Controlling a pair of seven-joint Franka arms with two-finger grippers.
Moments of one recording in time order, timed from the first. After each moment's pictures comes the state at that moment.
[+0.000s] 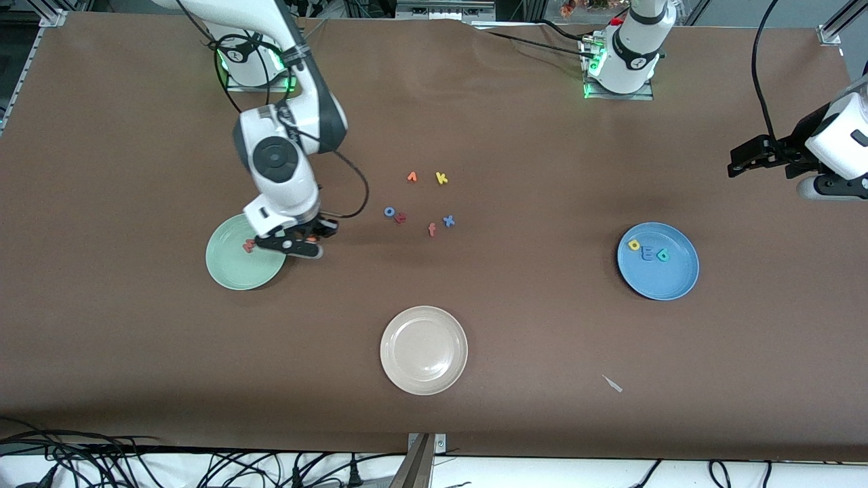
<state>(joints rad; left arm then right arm) 0.10 0.04 -0.10 -1.61 0.00 1.52 0.00 0.91 0.42 -0.52 -1.94 0.09 2.25 0.46</state>
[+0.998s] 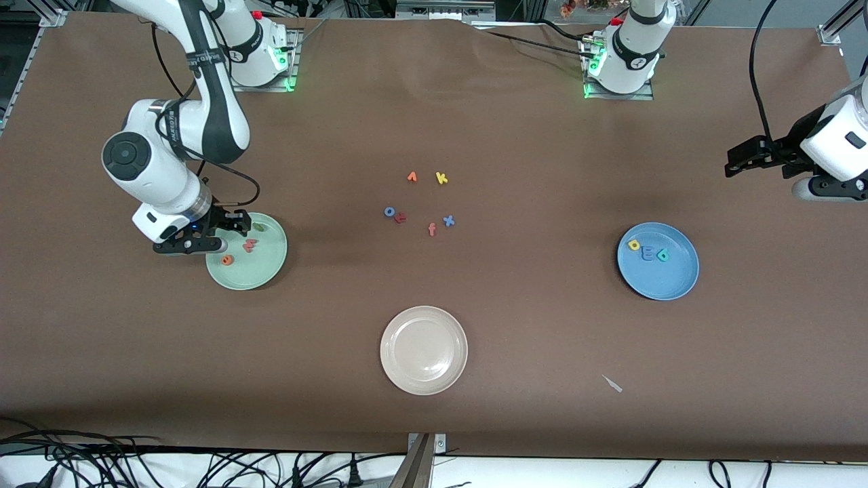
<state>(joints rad) 0.10 0.04 -0.10 -1.61 0.00 1.52 0.00 0.90 0.28 -0.78 -2.12 0.21 2.29 -0.08</state>
